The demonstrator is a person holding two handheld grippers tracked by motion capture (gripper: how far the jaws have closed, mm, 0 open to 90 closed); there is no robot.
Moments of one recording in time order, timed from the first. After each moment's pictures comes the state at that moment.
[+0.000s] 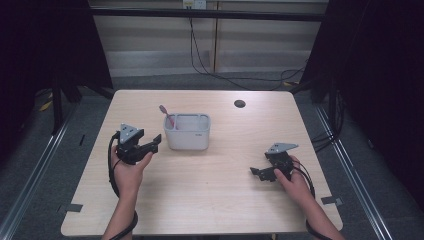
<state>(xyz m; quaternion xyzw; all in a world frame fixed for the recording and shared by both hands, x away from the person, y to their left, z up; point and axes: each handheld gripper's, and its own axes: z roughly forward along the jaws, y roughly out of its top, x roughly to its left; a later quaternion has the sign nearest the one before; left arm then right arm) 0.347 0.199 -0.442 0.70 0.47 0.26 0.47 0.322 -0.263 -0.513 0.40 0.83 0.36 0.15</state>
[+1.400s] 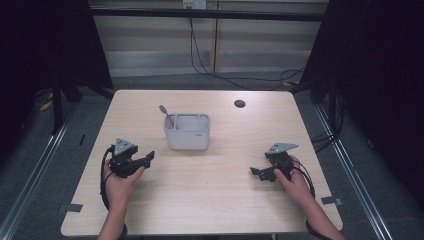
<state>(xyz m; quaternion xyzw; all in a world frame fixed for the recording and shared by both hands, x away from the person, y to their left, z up) 0.333 0.226 -0.481 0.73 0.49 0.22 0.43 0.322 -0.263 -0.513 0.40 0.83 0.36 0.15</state>
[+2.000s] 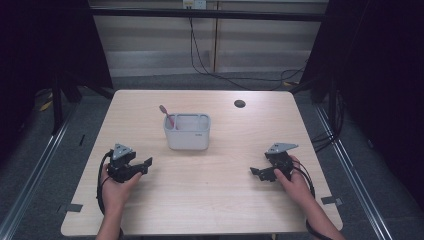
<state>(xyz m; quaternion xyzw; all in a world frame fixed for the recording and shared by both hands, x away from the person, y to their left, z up) 0.327 0.237 -0.494 0.75 0.48 0.21 0.41 0.322 -0.263 -0.513 0.40 0.83 0.36 0.16</state>
